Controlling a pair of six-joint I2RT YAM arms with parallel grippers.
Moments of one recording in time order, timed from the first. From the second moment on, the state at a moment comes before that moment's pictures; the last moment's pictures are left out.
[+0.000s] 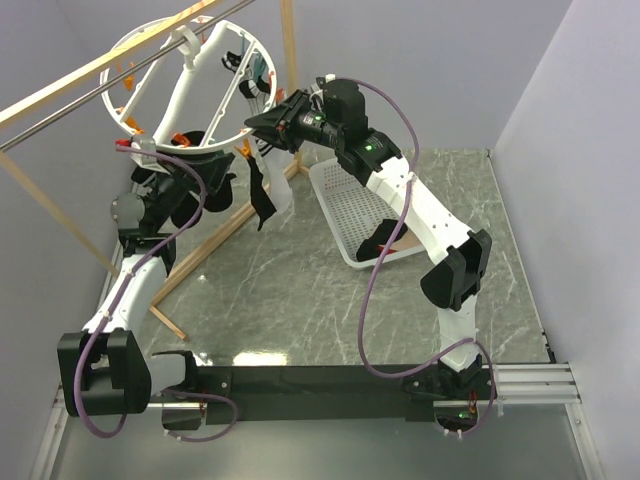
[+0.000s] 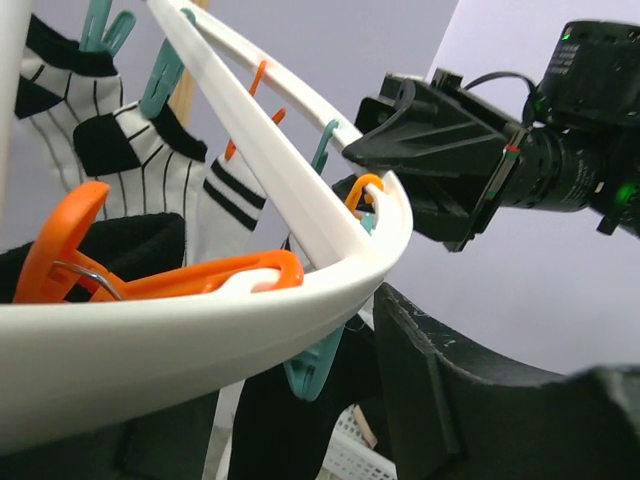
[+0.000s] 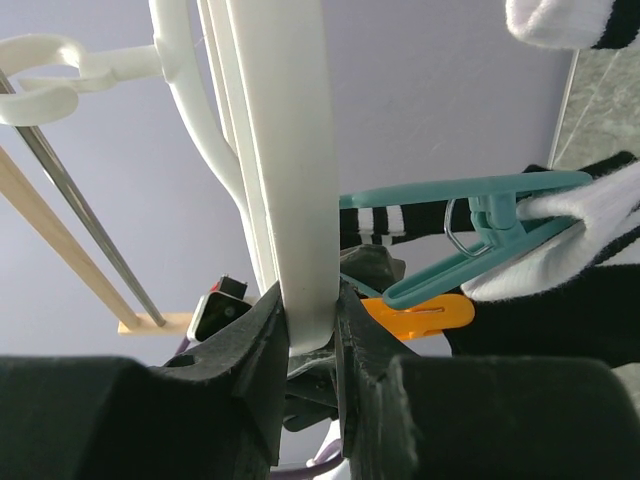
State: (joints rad) left arm 0.04 1.19 0.80 0.94 0.67 -0.69; right arm 0.66 2.00 2.21 -0.30 -0.39 1.39
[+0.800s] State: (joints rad) left arm 0.03 1.20 0.80 0.95 0.65 -0.75; right arm 0.64 2.00 2.21 -0.29 -0.40 1.40
